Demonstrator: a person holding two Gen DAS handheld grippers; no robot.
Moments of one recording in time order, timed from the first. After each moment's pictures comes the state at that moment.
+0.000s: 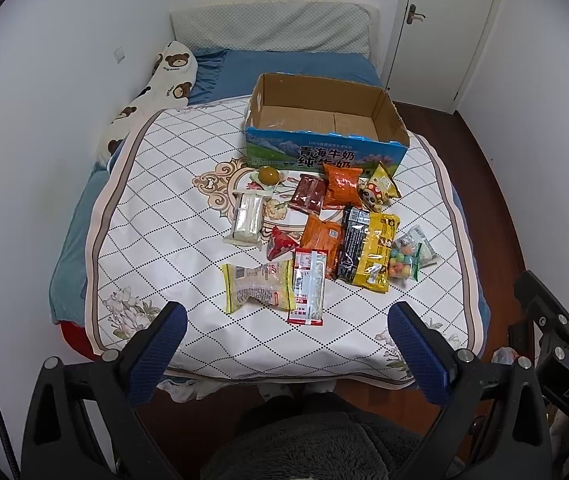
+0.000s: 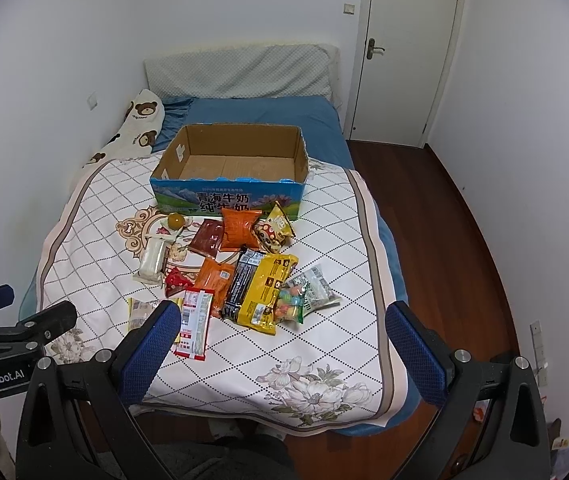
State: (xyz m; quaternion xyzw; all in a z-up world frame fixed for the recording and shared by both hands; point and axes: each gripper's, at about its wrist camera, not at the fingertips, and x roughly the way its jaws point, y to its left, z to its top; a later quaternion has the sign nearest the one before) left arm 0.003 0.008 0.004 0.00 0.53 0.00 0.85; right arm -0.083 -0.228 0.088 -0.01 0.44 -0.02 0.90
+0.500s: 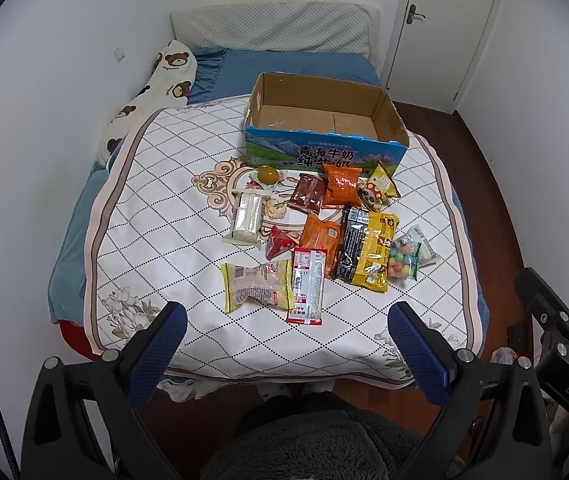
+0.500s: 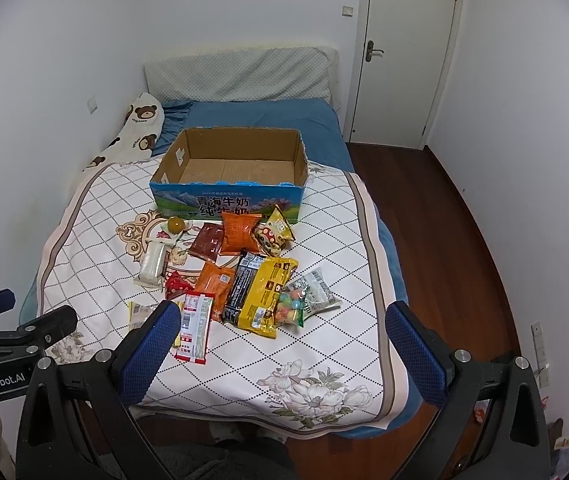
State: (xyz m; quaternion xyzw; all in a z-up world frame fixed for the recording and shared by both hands) left arm 0.005 0.009 0.004 0.00 0.53 -0.01 0.85; right arm -0.083 -0.229 0.087 -0.01 0.44 -0.02 0.90
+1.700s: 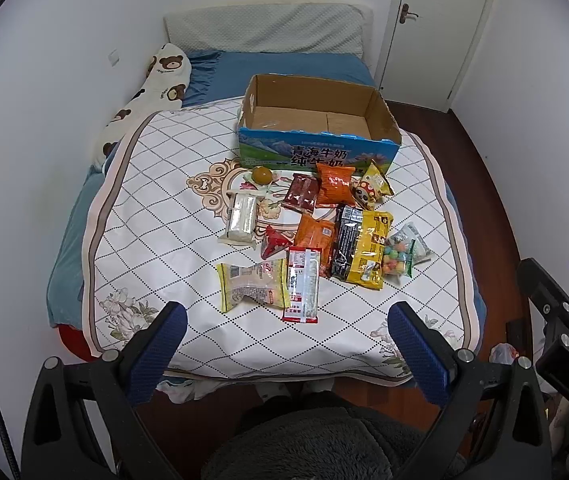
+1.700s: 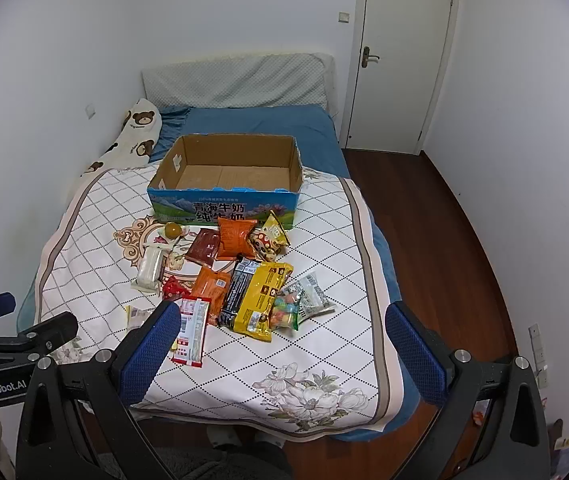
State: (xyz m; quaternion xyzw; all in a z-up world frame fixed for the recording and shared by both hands) left arm -0.003 0.004 0.004 0.00 0.53 -0.01 0.85; right arm -0.087 -0.230 0.093 -0.01 0.43 -0.02 0.90
